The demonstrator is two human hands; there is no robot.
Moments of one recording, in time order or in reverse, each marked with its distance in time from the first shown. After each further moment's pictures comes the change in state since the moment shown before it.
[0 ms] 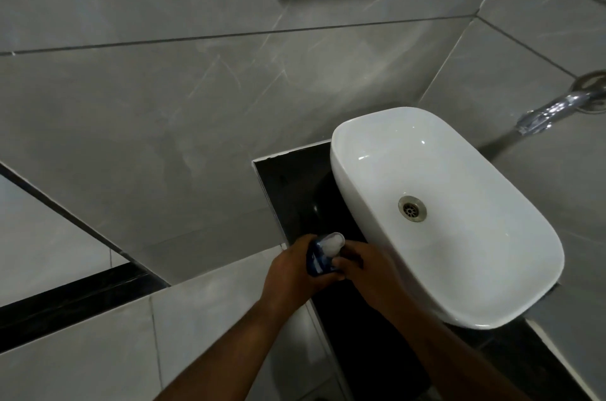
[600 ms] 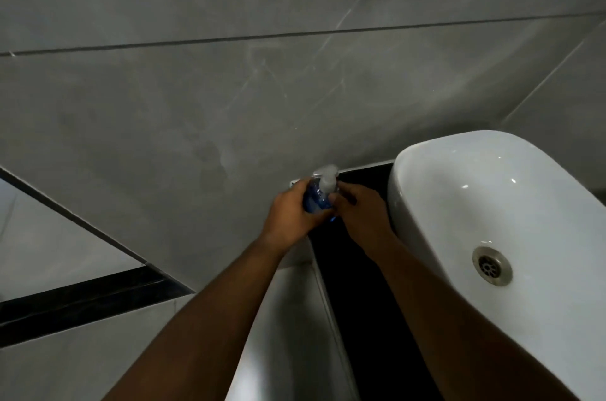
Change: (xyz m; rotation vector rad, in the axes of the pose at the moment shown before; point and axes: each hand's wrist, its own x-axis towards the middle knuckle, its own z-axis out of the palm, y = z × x) left_hand 0.160 -0.056 -0.087 -0.121 0.217 -0.037; right_hand 0.187 -0.074 0.040 0.114 0.107 -0.121
